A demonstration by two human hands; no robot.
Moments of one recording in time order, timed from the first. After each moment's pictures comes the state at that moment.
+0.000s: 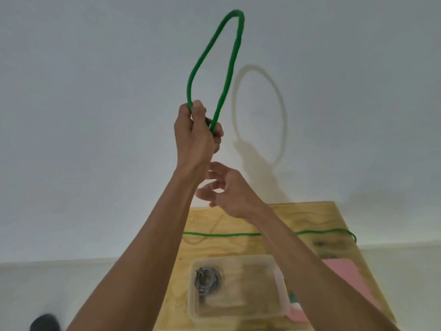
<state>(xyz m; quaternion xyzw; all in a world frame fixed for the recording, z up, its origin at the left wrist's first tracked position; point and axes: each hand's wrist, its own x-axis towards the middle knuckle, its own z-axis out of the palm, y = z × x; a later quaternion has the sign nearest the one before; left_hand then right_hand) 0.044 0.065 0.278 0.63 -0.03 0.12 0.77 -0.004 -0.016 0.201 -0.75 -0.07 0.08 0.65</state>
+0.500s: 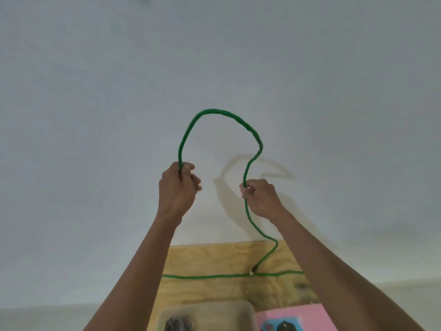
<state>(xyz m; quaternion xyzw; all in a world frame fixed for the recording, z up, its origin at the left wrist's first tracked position) 0.063 0.026 0.245 0.80 0.00 0.13 0.58 0.057 -0.174 0.200 -0.90 0.08 -0.04 0.43</state>
